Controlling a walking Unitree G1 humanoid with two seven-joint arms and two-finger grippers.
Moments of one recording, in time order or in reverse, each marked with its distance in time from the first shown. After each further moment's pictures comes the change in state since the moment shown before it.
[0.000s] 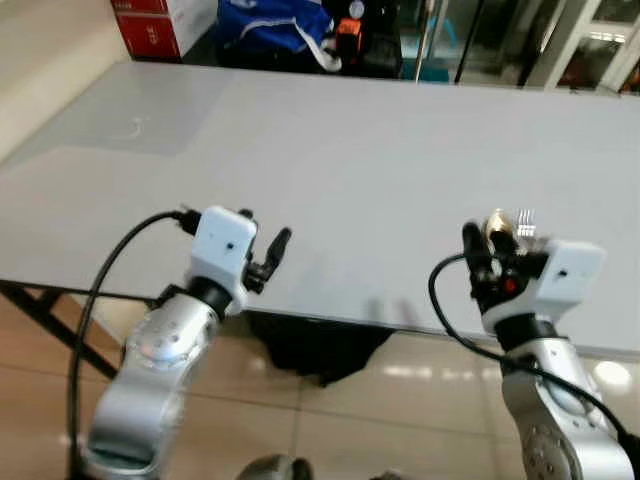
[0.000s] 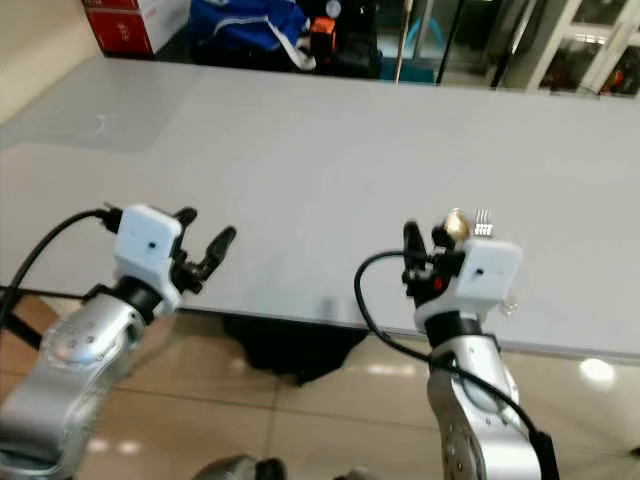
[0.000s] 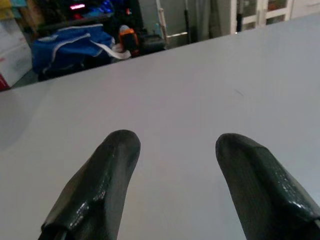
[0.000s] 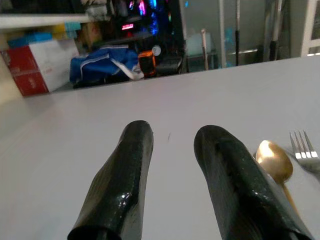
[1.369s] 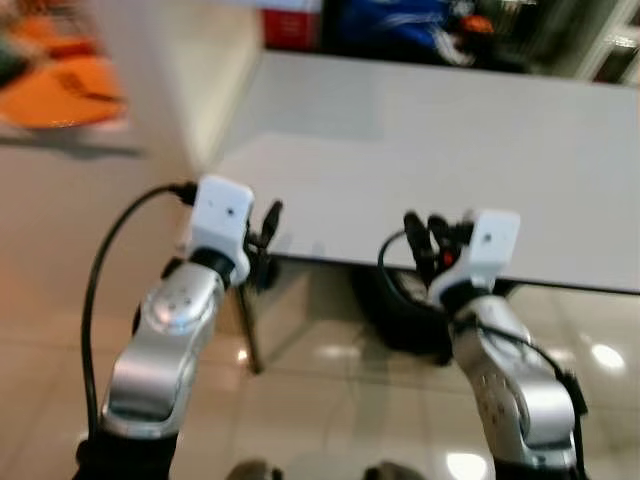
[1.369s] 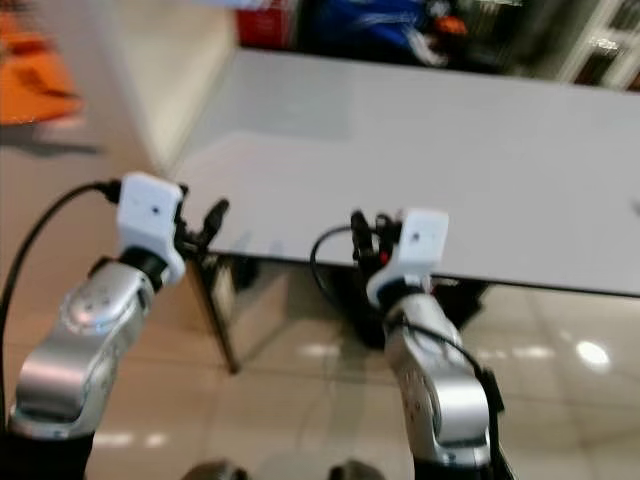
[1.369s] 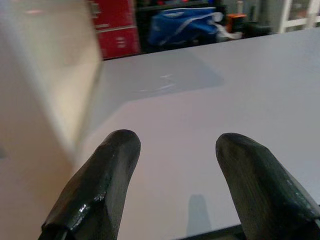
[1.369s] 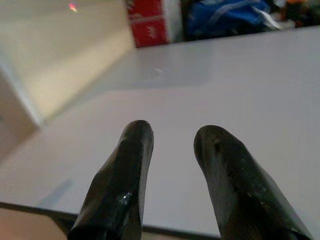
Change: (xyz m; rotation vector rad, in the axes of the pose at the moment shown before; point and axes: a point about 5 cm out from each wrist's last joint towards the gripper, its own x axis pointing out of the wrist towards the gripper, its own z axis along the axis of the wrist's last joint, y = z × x) left arm 0.024 0.018 0.010 -0.004 0.003 0.121; right arm 0.044 0.038 -0.011 0.041 0.087 0.139
